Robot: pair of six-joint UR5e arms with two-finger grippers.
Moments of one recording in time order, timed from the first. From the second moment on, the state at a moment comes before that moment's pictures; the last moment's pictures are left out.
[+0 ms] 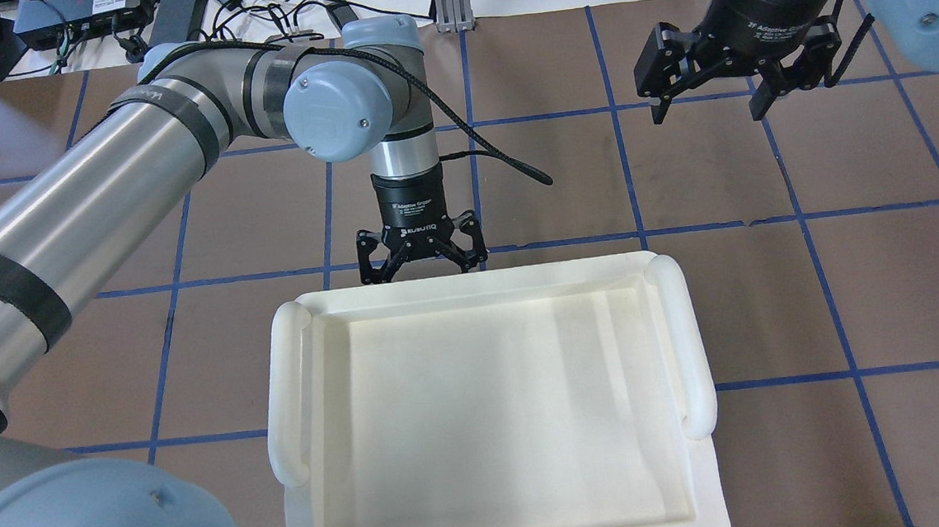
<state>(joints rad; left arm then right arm) -1.85 -2.07 -1.44 -1.83 1.40 -0.38 1.58 -1.57 1.53 -1.58 -1.54 0.08</state>
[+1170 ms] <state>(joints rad) -1.72 -1.99 -1.32 -1.62 1.45 -0.30 1.58 -1.57 1.53 -1.58 -1.54 0.08</state>
